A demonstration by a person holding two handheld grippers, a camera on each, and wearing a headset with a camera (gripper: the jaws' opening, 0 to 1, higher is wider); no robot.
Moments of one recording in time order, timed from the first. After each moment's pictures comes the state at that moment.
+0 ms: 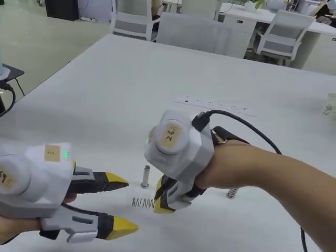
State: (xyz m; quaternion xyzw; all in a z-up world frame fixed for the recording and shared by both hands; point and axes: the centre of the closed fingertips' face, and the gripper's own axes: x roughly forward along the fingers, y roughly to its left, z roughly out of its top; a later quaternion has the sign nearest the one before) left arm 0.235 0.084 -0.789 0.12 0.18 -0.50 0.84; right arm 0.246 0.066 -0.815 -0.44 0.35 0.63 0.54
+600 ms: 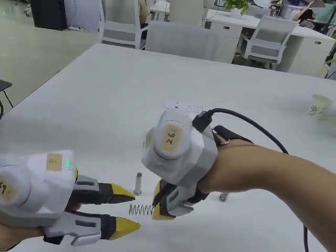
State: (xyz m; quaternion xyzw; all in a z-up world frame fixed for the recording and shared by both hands) left arm 0.232 0.065 -0.779 0.14 0.16 -0.54 0.82; right arm 0.235 0.057 -0.797 -0.45 0.34 0.63 0.55
